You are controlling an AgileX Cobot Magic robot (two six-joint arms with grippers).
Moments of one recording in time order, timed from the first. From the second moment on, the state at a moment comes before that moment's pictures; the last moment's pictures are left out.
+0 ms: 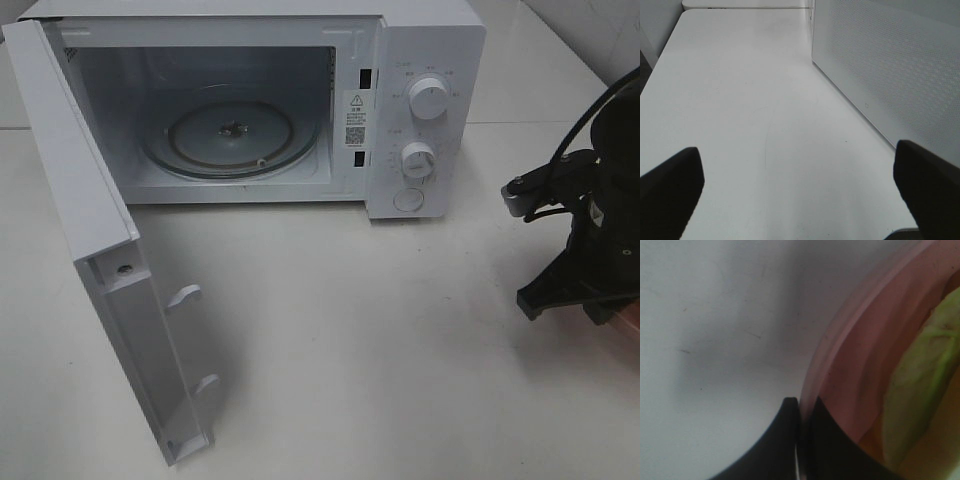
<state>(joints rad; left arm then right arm) 0.00 0.00 -0.51 -0.04 1.07 0.03 0.34 1.66 -0.82 -0.45 0.75 0.35</state>
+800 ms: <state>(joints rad) 0.00 0.00 -0.51 -0.04 1.07 0.03 0.58 1.48 -0.82 -0.44 0.95 0.34</state>
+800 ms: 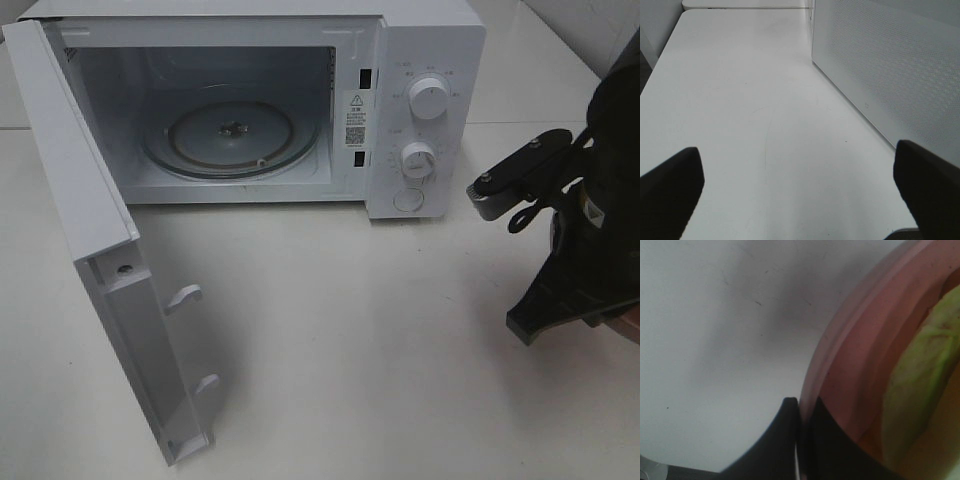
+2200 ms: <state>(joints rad) 0.00 0.00 -0.51 -0.04 1.07 0.03 1.24 1.36 -0.82 -0.43 1.08 0.22</state>
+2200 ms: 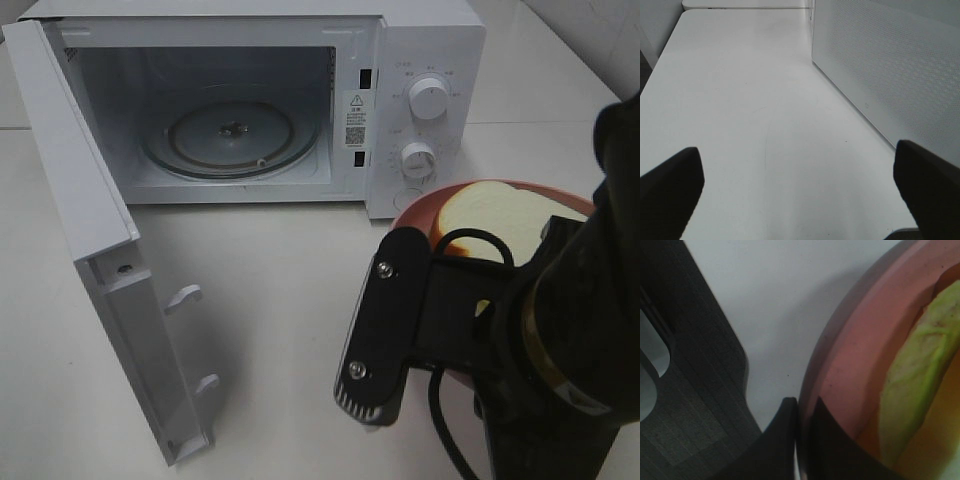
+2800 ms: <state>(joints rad) 0.00 0.00 -0.51 -0.04 1.07 0.03 1.26 1.36 -0.82 -0.44 0.99 -0.13</state>
